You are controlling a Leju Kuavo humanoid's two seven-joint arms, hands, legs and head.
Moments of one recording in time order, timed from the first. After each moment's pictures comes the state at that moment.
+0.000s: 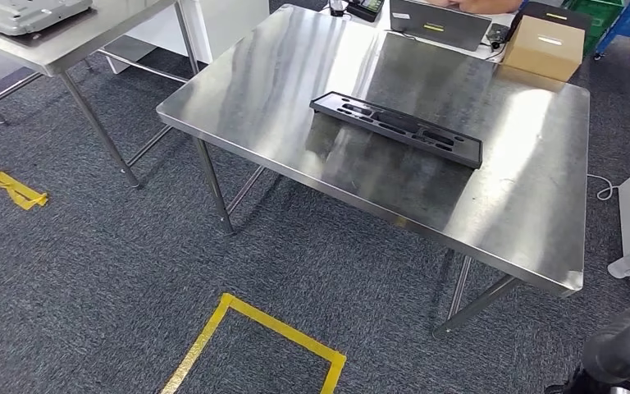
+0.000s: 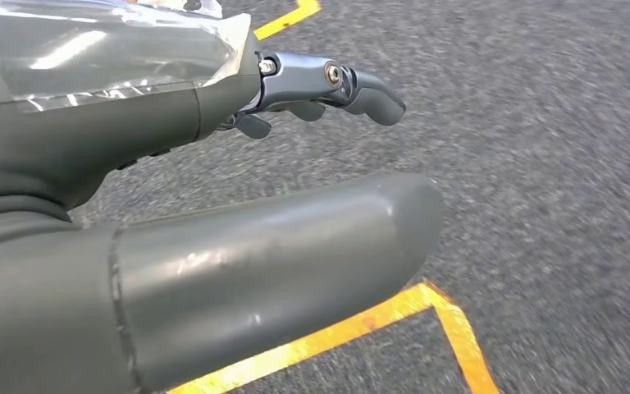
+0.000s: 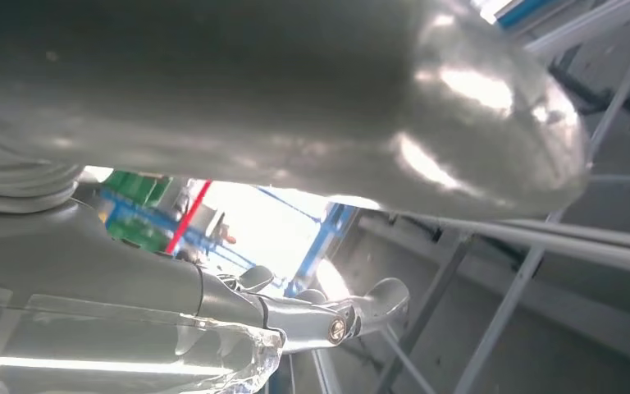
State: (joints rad) left arm -0.05 -0.12 1.04 -0.43 -0.64 0.30 -0.32; right arm 0.27 0.06 -0.04 -2.20 0.64 -0.28 -0.25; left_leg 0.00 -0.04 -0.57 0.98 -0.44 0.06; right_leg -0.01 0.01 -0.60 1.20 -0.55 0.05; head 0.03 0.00
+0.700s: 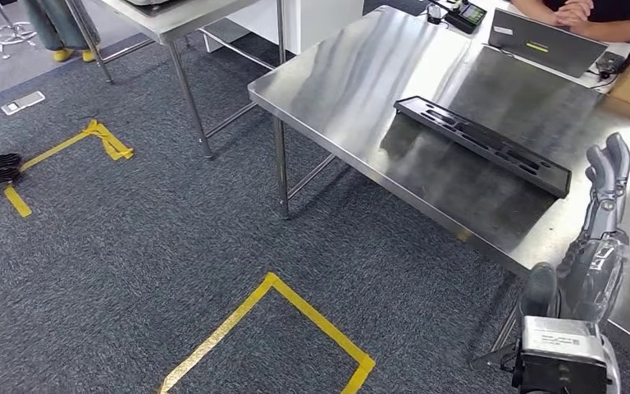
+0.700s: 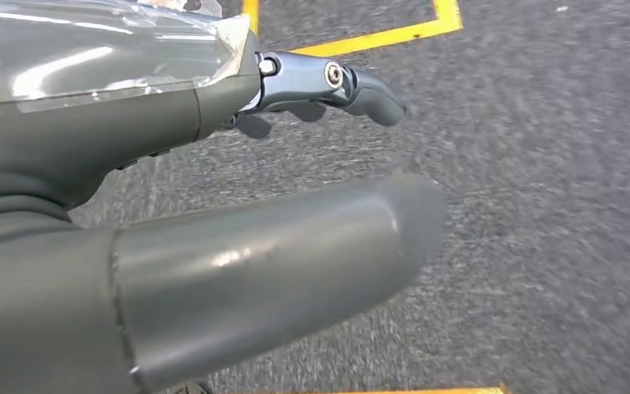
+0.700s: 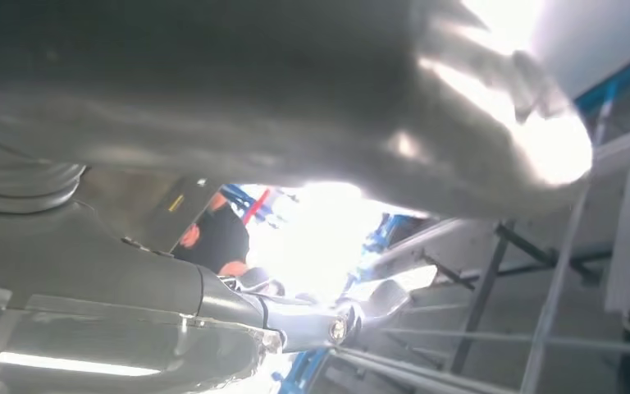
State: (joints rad) left arm -0.06 -0.13 1.10 -0.38 -0.62 0.35 -0.37; right arm 0.16 0.04 0.06 -2.04 0.63 -0.22 -0.19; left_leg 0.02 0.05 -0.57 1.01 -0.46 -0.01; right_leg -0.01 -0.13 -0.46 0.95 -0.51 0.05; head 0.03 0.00
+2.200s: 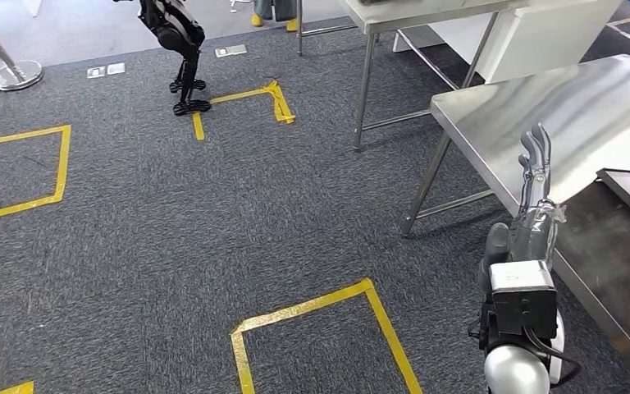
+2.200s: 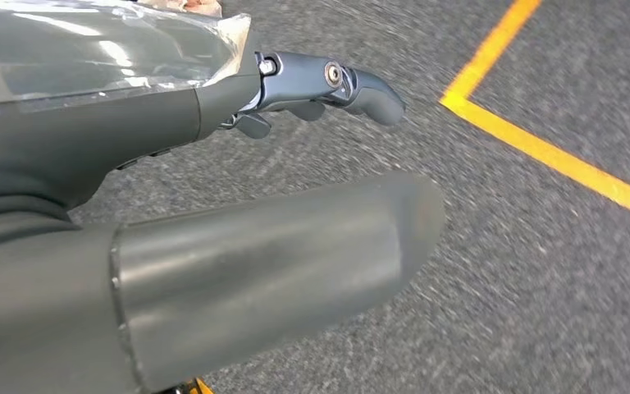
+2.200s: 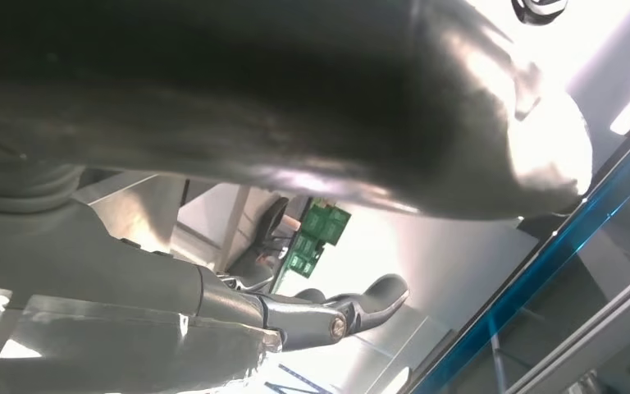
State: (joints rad) left arm -0.14 -0.17 1.16 -0.33 -0.50 0.45 -0.41; right arm 0.04 -0.02 0.11 -1.80 0.47 -0.25 -0.22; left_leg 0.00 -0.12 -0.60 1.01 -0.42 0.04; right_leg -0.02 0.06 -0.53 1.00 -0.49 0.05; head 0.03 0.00
